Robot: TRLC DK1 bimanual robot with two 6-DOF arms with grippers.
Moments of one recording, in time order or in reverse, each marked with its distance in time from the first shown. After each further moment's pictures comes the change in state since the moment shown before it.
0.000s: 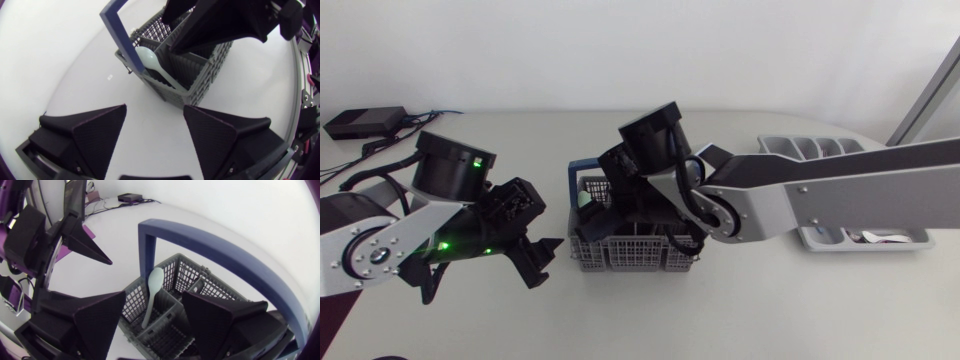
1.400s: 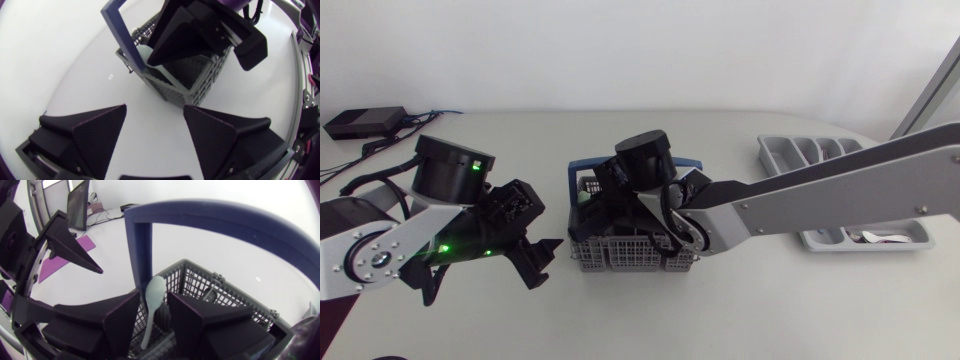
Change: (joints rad) left arm 0.004 0.000 -0.018 0.027 0.000 0.000; right arm -0.023 0.158 -0.023 0.292 -0.063 0.020
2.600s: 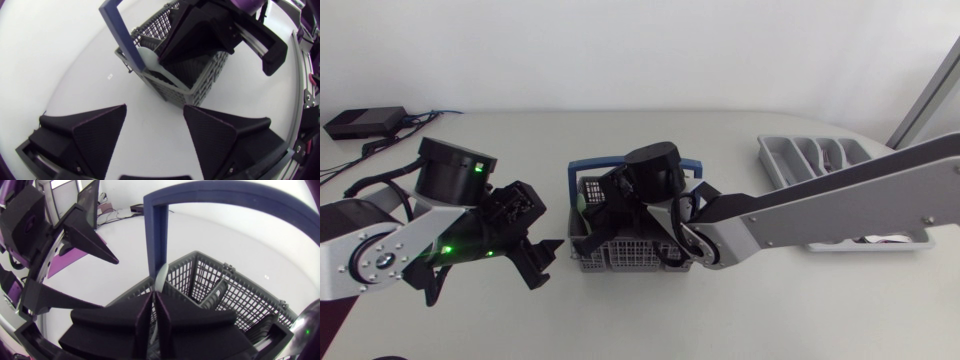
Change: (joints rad) left arm 0.000 0.011 -0.007 0.019 0.000 0.000; right arm -0.003 -0.018 -0.076 0.077 -0.078 -0.003
